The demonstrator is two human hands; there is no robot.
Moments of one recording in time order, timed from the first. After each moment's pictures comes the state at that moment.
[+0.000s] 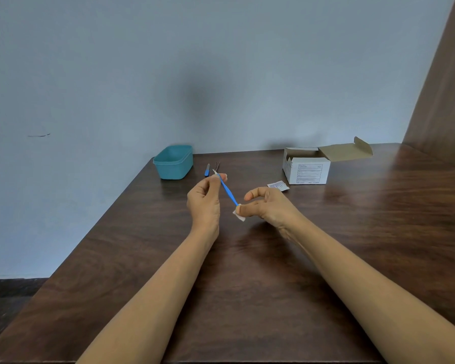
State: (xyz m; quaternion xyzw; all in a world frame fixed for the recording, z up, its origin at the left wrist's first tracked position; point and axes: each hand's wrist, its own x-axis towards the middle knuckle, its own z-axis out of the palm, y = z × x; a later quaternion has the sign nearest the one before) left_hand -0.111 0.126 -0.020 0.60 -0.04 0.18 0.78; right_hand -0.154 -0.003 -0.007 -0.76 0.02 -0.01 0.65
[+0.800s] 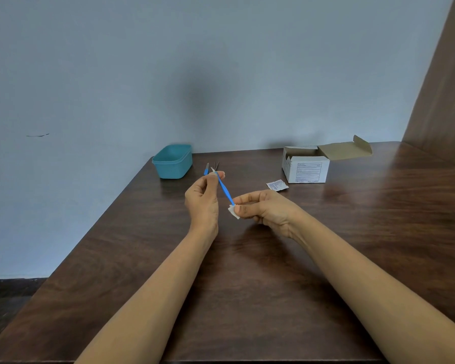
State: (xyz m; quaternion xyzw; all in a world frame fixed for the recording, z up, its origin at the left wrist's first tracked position) left_hand -0.112 0.125 -0.019 0.60 -0.03 0.19 0.78; right_hand -0.154 -0.003 -0.004 -0.73 -0.01 0.08 0.68
